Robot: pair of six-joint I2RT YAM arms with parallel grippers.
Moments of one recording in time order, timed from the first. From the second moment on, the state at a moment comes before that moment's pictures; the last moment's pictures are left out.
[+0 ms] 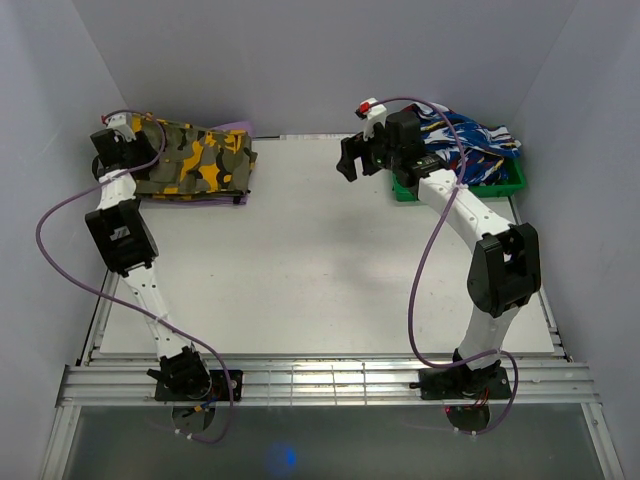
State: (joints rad) left arm 0.41 2.46 2.09 -0.08 0.33 -0.01; right arm 0.42 1.81 1.59 -0.19 -0.30 -0.06
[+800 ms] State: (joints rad) left arm 0.39 2.33 2.32 -0.34 0.23 0.02; right arm 0.38 1.76 1.60 -0.26 -0.23 -0.13
